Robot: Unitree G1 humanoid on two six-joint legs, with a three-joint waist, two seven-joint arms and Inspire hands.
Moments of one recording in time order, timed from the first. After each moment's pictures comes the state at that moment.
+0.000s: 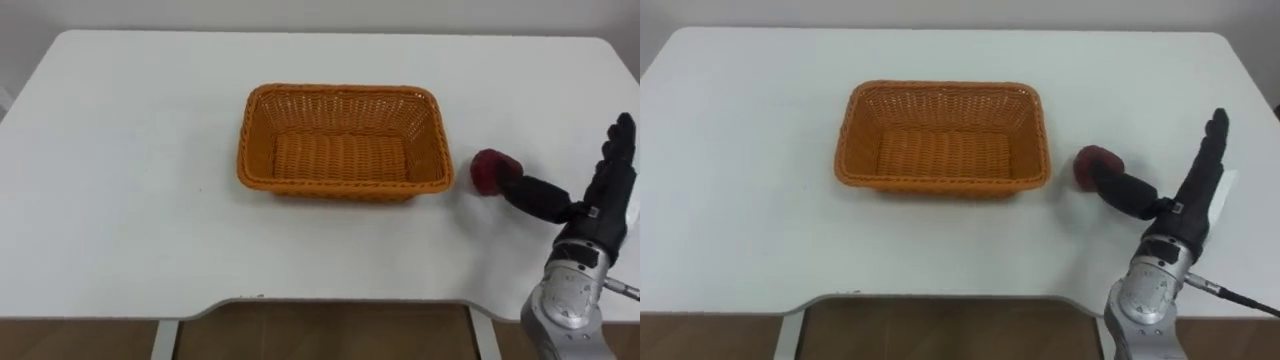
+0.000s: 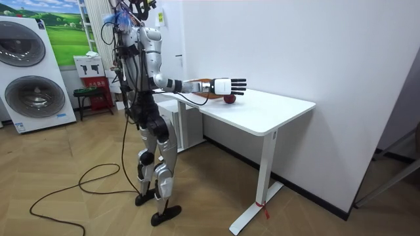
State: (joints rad) left arm 0.22 0.19 0.06 1.08 0.07 -0.04 0.14; right arm 0.08 -0.24 -0.02 0.15 0.07 -0.17 -0.59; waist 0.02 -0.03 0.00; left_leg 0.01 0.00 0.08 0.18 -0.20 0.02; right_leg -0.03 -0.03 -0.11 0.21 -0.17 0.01
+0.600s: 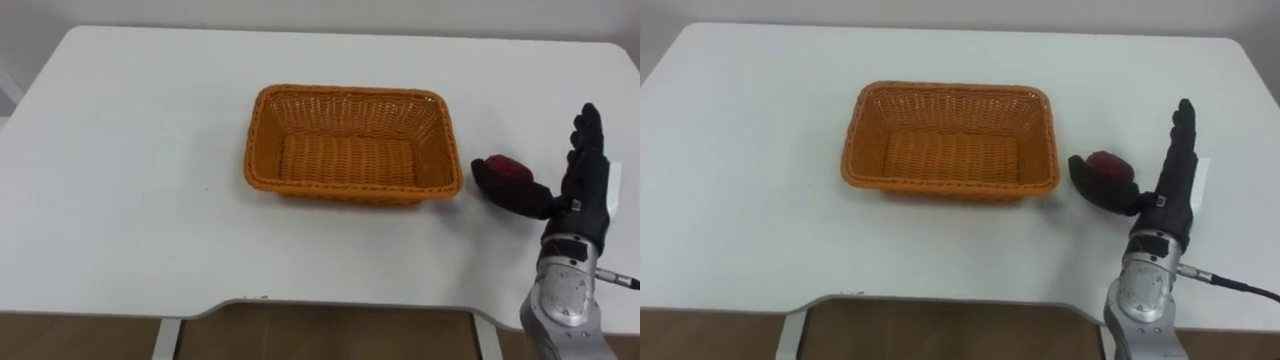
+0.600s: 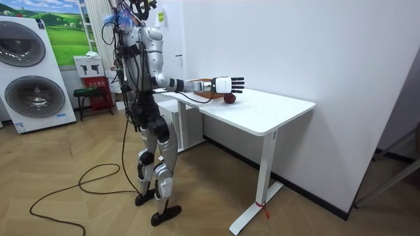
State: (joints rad) left arm 0.22 0.19 0.06 1.12 0.08 -0.04 0.12; right arm 0.08 -0.25 -0.02 0.15 0.06 -0.17 -0.48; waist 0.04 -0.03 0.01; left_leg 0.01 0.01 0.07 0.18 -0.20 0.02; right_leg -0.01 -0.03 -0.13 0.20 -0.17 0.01
